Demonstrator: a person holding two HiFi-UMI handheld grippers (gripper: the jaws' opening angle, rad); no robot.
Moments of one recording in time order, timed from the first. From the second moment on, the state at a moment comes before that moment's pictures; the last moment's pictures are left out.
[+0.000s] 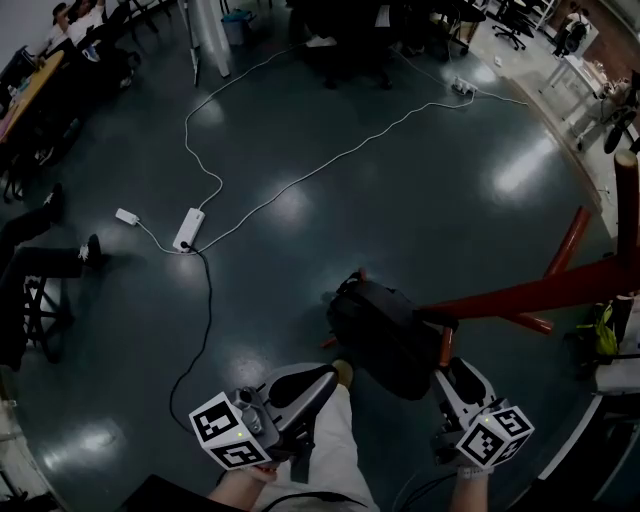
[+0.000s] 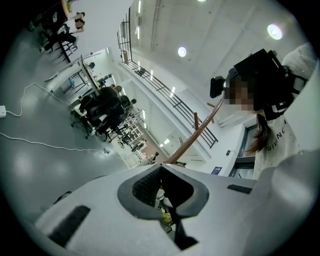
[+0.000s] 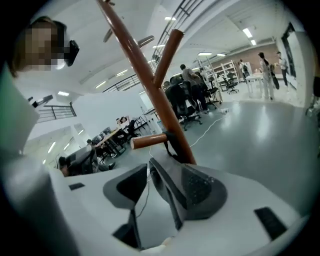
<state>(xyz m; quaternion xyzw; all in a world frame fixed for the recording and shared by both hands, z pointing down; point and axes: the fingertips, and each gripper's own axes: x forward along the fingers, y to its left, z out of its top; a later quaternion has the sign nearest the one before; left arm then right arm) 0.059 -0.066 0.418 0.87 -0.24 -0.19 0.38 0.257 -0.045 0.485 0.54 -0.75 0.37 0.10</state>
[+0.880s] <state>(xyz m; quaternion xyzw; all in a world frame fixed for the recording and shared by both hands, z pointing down) 0.077 -0.058 0.327 0.90 -0.15 -0.22 0.35 0.129 -0.005 0.305 0.43 -0.84 0.33 -0.02</state>
